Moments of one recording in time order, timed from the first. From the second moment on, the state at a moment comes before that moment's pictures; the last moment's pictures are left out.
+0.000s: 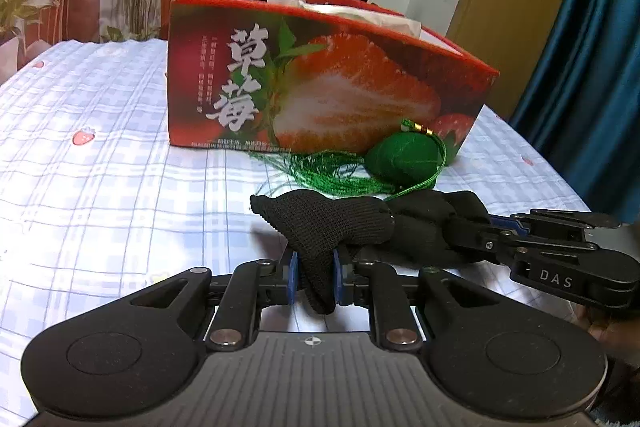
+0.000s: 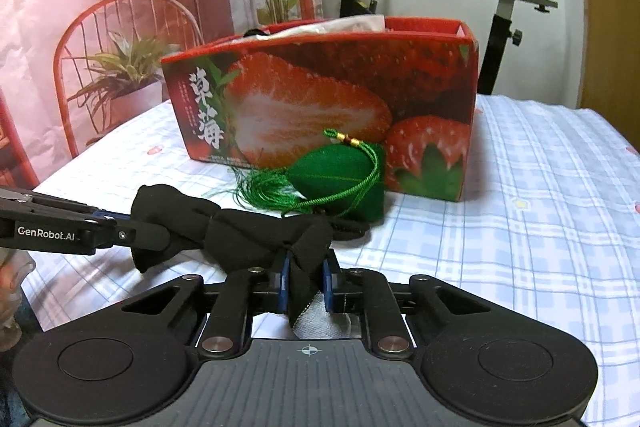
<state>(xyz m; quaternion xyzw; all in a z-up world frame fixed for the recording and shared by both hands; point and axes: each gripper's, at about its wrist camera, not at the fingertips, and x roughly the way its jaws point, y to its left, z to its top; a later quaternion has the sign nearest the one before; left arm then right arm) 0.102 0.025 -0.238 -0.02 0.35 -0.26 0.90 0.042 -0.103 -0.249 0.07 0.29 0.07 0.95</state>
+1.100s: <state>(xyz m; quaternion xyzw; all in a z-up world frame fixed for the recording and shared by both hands) 0.163 0.008 -0.106 -0.03 0.22 -0.27 0.94 0.087 -0.131 -0.104 0.05 0.14 0.06 0.99</state>
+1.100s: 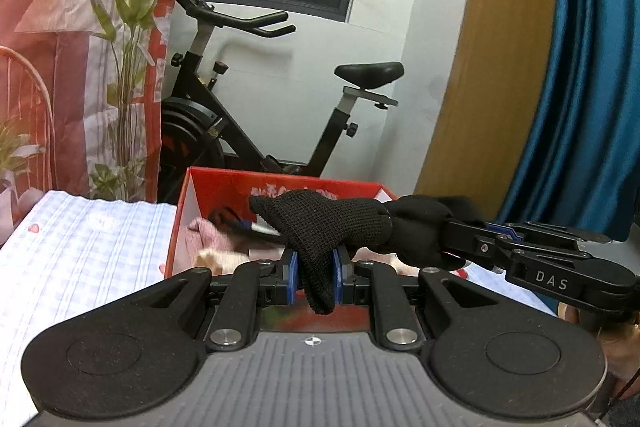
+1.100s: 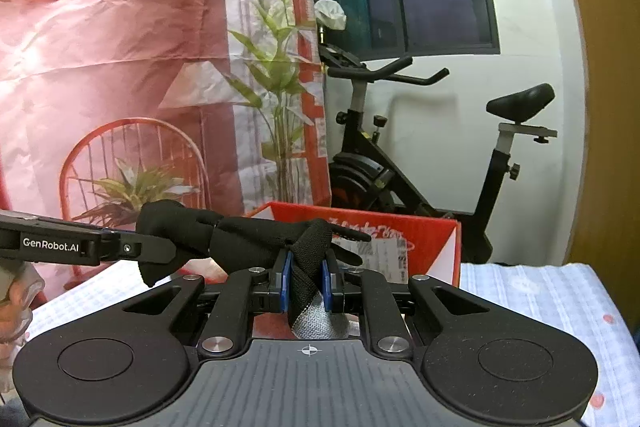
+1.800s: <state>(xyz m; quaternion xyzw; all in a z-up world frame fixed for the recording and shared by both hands) 0.285 -0.016 -0.124 -0.02 0.30 -0.22 0.93 0.251 -0.137 -0.128 0.05 0.26 0.01 0.97</state>
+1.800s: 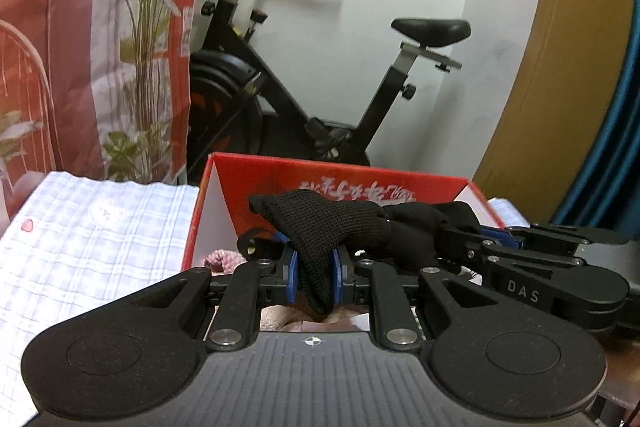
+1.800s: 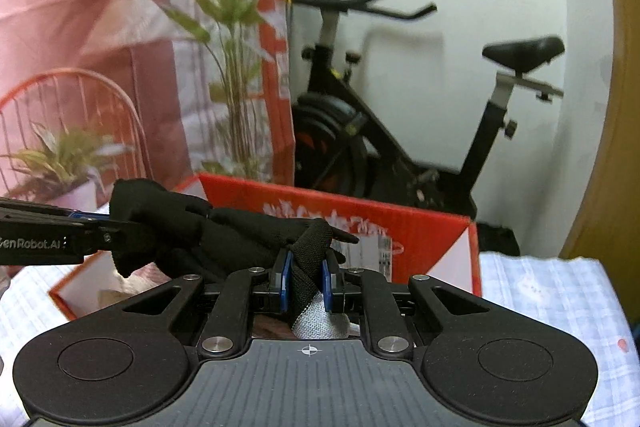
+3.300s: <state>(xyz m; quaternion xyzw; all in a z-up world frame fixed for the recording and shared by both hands) 0.184 0.005 -0.121 0.01 0.28 -0.23 0.93 0.149 -0.145 -0.127 0.05 0.26 -0.05 0.96</state>
